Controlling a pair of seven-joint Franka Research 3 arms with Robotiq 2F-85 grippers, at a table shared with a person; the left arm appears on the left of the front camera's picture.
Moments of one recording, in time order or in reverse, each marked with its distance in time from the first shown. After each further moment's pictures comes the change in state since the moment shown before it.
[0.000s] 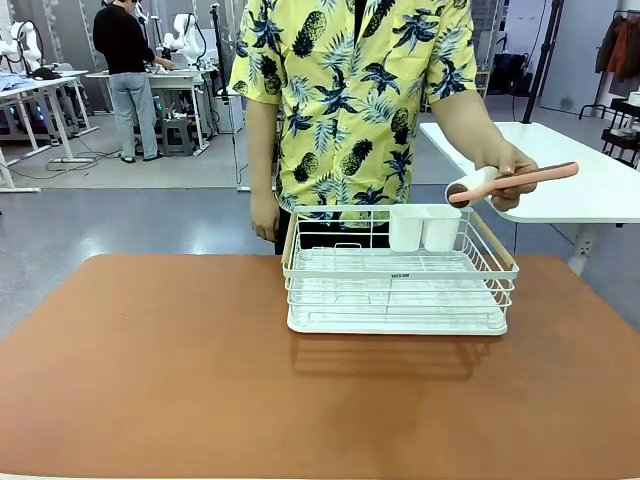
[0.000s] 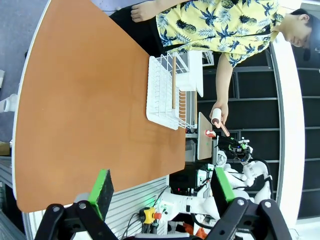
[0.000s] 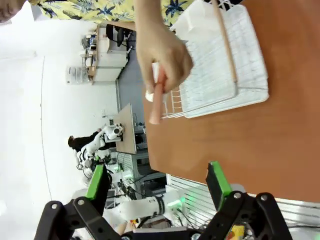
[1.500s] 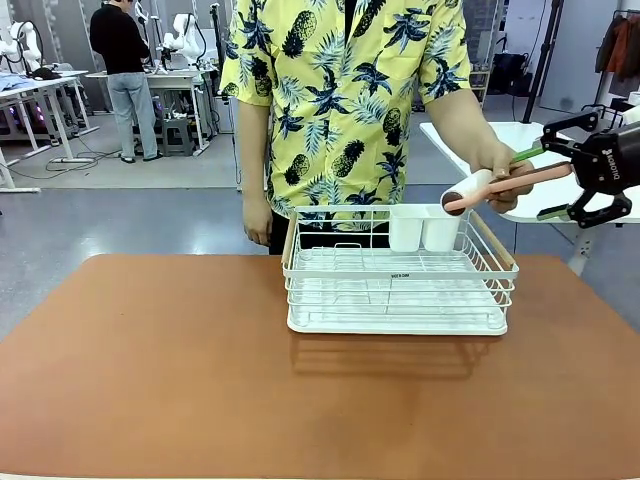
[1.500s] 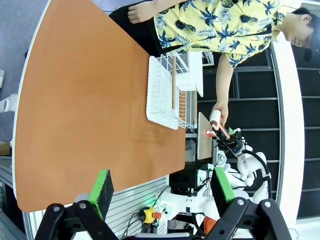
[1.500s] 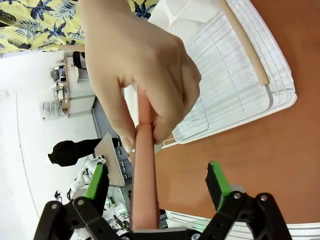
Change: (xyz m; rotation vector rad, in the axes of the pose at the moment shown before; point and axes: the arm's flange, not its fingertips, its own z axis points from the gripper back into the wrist) left arm 0.000 0.000 0.000 0.000 0.001 0.000; right arm -0.029 0.011 -0.185 -0.159 -0.111 -0.122
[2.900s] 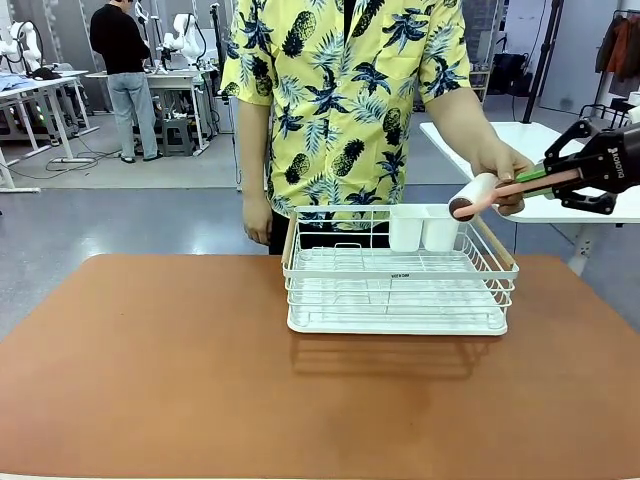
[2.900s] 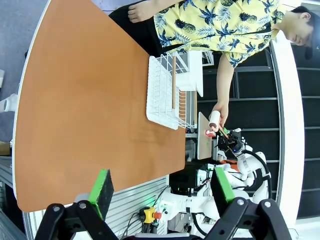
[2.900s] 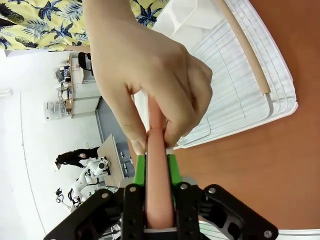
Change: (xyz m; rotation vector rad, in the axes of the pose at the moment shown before) left arm 0.000 0.000 0.000 0.000 0.000 0.000; right arm 0.006 -0.003 0.005 0.025 -0.013 0.022
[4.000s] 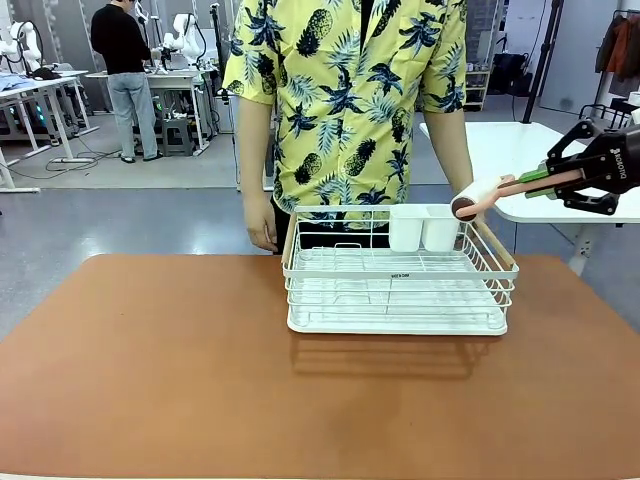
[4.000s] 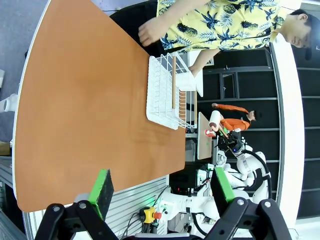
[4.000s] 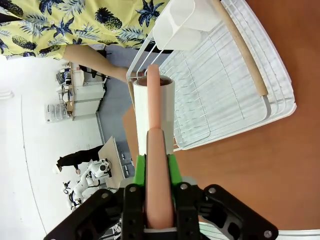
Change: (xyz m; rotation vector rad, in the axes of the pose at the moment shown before) left arm 0.000 0.000 0.000 0.000 0.000 0.000; right arm 0.002 -0.003 0.002 0.002 -0.008 -0.009
